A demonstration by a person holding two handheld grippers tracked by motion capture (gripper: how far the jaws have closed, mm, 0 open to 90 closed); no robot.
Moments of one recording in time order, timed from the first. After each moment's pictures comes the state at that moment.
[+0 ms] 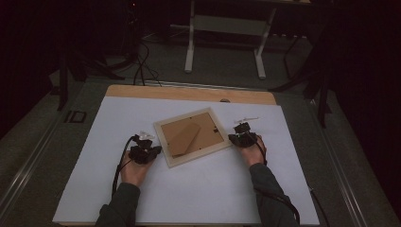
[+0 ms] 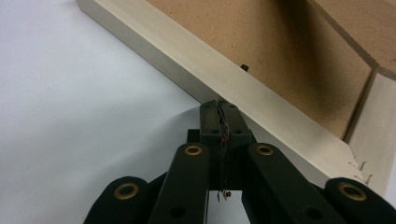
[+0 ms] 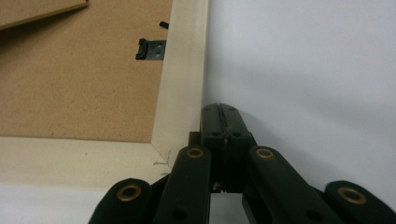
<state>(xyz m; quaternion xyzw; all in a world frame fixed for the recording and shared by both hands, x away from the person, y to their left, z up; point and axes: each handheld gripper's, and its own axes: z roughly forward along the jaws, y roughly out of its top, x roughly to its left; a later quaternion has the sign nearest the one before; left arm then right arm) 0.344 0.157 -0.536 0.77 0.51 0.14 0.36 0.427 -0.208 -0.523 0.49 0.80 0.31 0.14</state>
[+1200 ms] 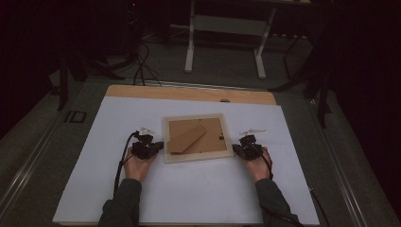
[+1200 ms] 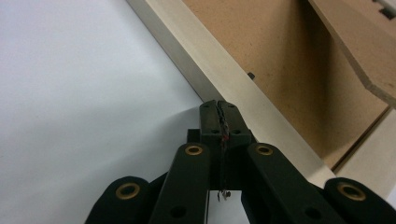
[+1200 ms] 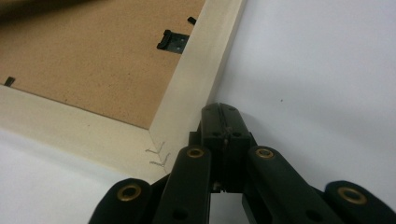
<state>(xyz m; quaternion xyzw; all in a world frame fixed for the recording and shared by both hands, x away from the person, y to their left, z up) 0.362 0.157 -0.541 0.75 0.52 0.12 0.39 0.384 -0.223 -0.525 0.49 0.80 0.32 0.14</state>
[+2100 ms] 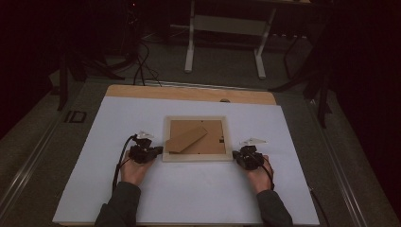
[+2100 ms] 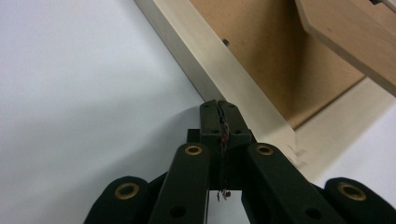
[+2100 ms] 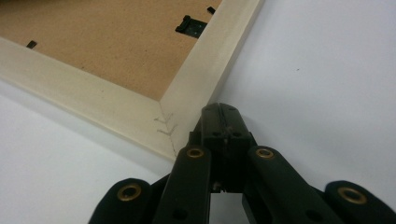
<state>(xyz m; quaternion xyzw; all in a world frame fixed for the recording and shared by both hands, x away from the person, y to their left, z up) 0.345 0.163 -0.539 0.77 0.50 0.10 0.39 0.349 -0.222 -0.530 0.47 0.80 0.33 0.17</state>
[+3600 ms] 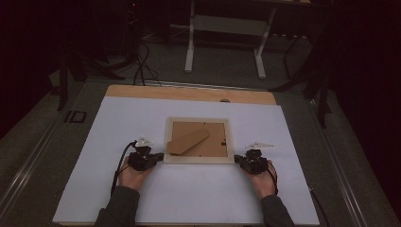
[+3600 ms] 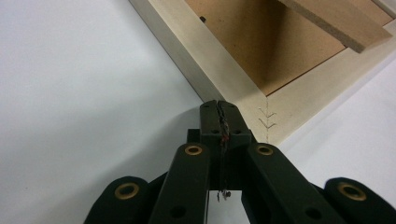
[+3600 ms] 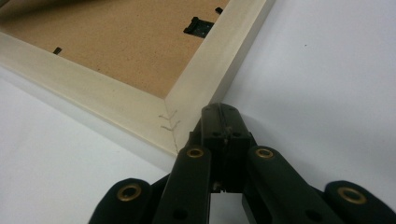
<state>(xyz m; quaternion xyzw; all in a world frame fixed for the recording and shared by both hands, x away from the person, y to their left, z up) 0.324 0.160 -0.540 0.78 0.48 0.09 0.40 0.338 -0.238 -0.533 0.48 0.79 0.37 0.13</state>
